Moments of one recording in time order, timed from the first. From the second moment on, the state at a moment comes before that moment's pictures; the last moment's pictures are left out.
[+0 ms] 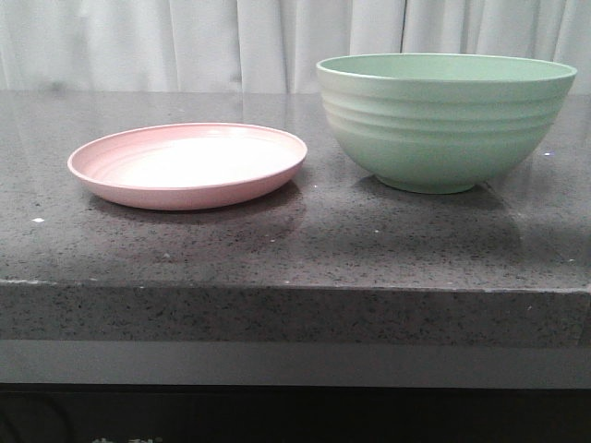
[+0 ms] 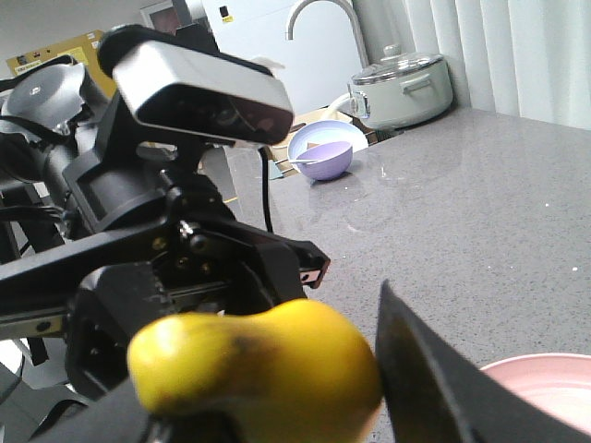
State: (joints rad) left arm -0.48 1.24 -1.15 -1.05 0.88 0.70; right arm 0.29 1.31 -0.96 1.77 1.01 -1.60
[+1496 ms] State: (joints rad) left arm -0.47 1.18 -1.23 -1.02 0.97 0.70; right arm 0.29 1.31 -0.97 1.73 0.73 -1.57
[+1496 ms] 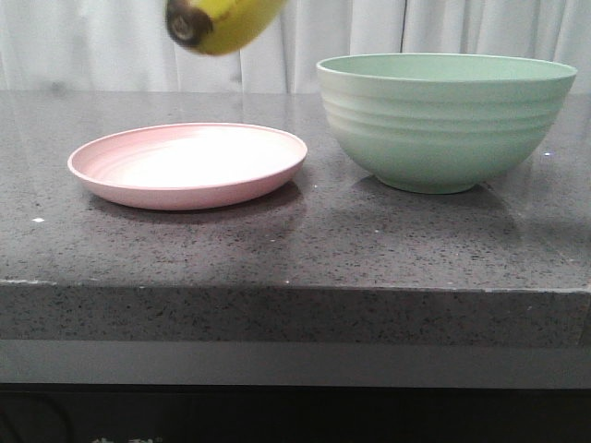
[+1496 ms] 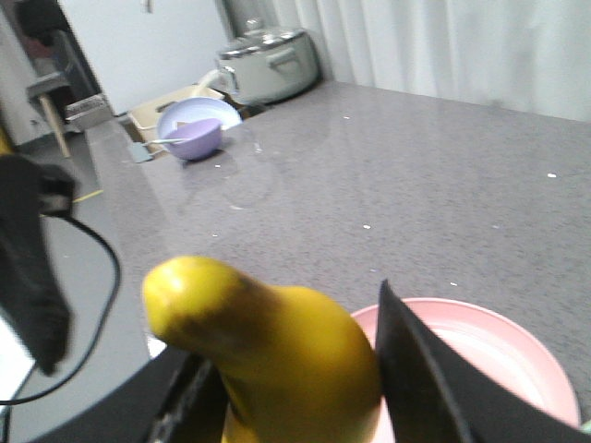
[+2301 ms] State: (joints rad) left arm -0.47 1.16 -1.23 -0.88 0.98 0.64; right arm 0.00 1.43 -1.30 1.06 0.62 -0.82
